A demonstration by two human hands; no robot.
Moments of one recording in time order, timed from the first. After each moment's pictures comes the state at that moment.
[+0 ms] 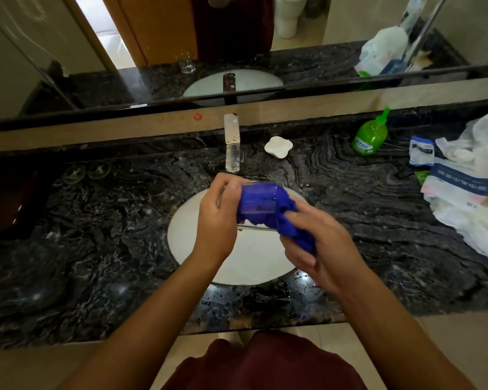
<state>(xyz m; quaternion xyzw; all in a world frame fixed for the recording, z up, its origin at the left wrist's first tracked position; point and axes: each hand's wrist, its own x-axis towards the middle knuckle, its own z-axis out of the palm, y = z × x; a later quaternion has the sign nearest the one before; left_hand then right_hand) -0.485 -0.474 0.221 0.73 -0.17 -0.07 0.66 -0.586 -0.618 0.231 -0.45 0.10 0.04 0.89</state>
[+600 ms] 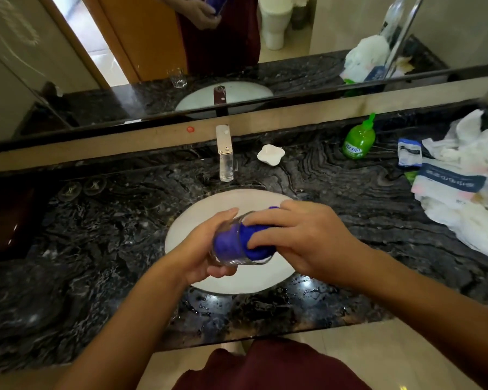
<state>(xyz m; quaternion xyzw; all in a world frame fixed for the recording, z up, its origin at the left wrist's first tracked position) -0.471 -0.443 0.224 0.59 0.00 -0.53 0.60 -0.573 -0.643 0.244 -0.92 -0.25 -0.19 0.22</state>
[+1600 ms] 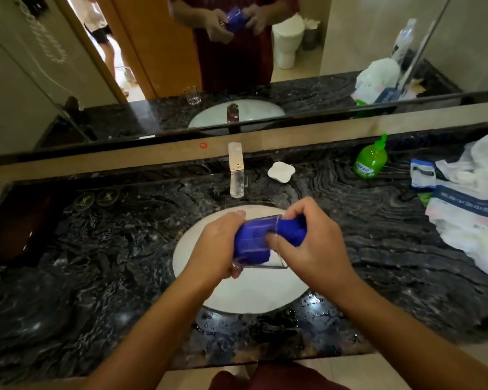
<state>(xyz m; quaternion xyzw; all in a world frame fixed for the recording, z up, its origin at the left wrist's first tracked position) -0.481 -0.461 0.257 0.76 -0.02 -0.27 0.58 -0.558 -0.619 0.233 -0.85 0.10 -0.20 0.48</state>
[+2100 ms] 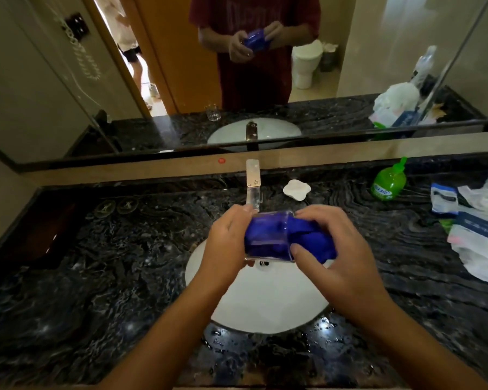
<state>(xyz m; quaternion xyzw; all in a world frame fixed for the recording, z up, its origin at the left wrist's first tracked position) -0.467 -0.466 0.270 0.77 -0.05 -0.15 0.62 -0.565 -0.626 0.260 -0.84 0.01 -0.22 0.50</state>
